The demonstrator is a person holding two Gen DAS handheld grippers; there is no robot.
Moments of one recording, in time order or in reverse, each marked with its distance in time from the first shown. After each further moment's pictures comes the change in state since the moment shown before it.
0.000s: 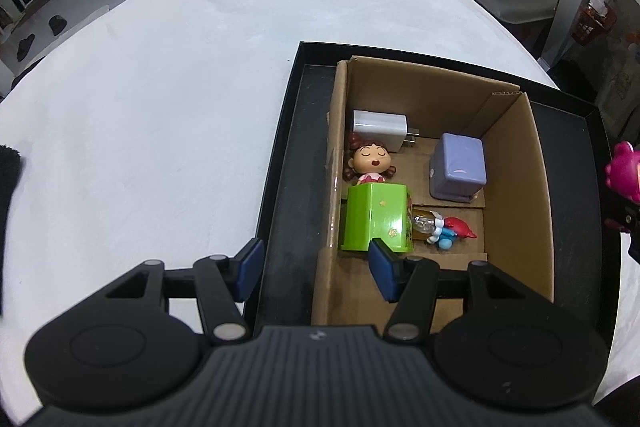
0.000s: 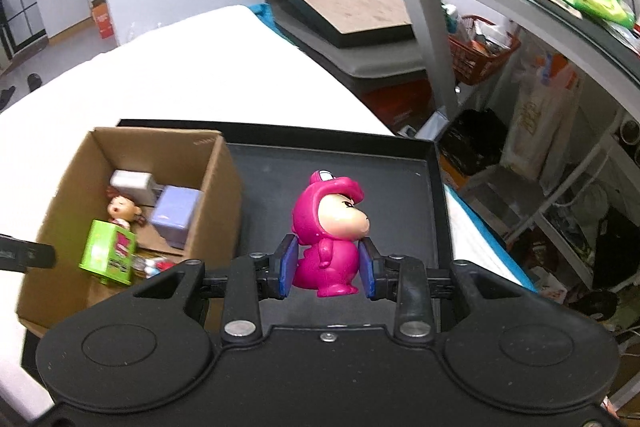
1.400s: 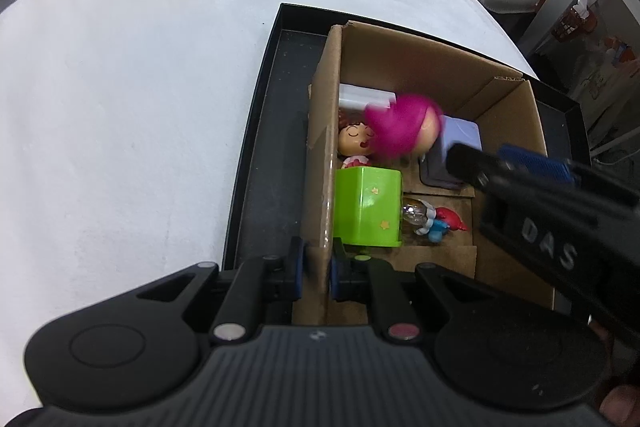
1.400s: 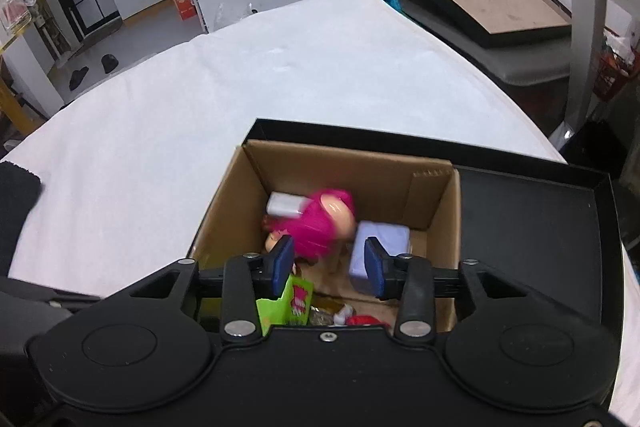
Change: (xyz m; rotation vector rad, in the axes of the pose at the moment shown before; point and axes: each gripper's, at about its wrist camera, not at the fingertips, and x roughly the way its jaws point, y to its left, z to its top) left arm 0.033 0.021 0.005 -0.033 0.084 -0.171; right arm 0.031 0.106 0.030 -0.044 0.069 0.217
